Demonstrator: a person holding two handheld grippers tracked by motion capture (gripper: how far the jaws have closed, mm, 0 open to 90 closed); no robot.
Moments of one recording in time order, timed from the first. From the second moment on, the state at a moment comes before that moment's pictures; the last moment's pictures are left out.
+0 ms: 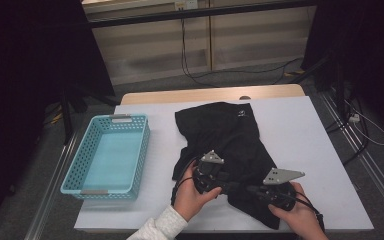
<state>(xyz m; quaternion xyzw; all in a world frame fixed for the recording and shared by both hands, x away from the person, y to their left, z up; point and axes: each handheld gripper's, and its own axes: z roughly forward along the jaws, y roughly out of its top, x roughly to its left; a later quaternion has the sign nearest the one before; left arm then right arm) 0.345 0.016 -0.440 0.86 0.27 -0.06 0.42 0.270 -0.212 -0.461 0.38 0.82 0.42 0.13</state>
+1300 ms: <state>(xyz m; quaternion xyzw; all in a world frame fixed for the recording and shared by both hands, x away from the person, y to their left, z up) 0.352 0.022 -0.444 0.87 0.27 -0.02 0.41 0.256 -0.261 -0.447 0.45 0.78 0.38 0.18</state>
